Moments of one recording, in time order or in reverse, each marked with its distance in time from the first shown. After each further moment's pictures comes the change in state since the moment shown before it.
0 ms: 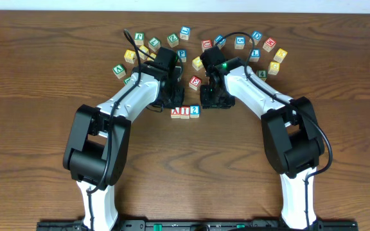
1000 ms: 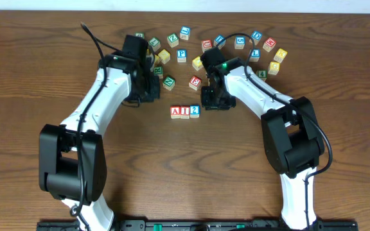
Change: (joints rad) left arm 0.148 -0.161 0.011 -0.174 -0.023 -0.039; right arm 0.000 0.000 -0.002 -0.029 0.000 0.006
